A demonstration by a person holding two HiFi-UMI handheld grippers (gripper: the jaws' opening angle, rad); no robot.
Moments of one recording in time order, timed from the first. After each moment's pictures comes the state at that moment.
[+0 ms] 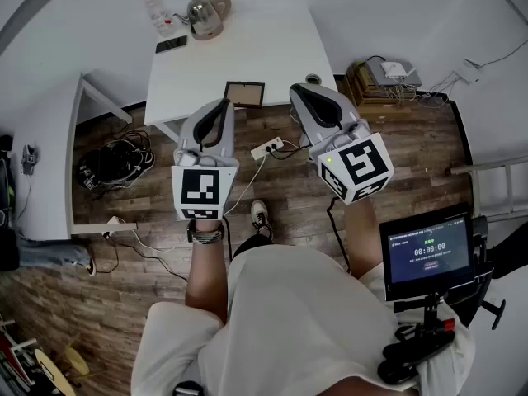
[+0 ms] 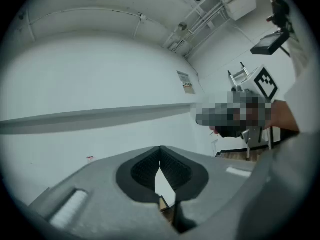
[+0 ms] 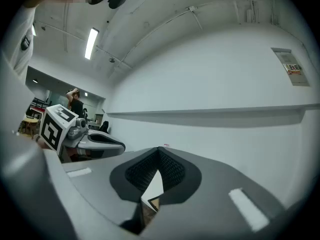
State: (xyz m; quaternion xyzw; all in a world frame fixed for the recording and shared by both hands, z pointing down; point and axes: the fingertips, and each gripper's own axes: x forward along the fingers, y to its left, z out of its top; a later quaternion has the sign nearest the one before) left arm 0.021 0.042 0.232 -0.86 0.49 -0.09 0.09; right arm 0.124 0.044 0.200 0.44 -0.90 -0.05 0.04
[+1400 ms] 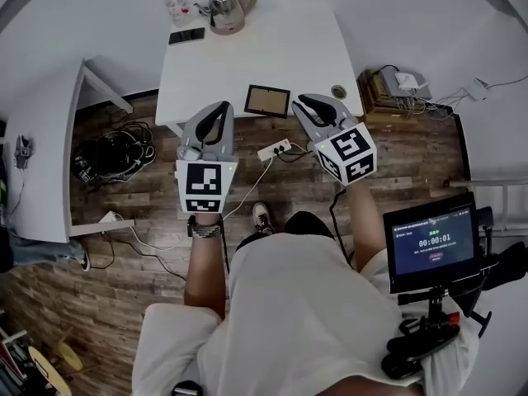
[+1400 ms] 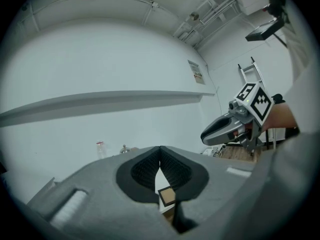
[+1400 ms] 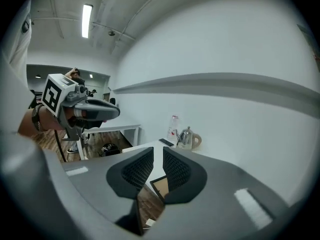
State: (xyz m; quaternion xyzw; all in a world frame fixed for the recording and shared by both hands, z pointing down) left arm -0.077 -0.043 0.288 -0.85 0.51 -0.12 0.05; right arm 0.052 -0.061 0.322 0.40 -0.90 0.00 0.19
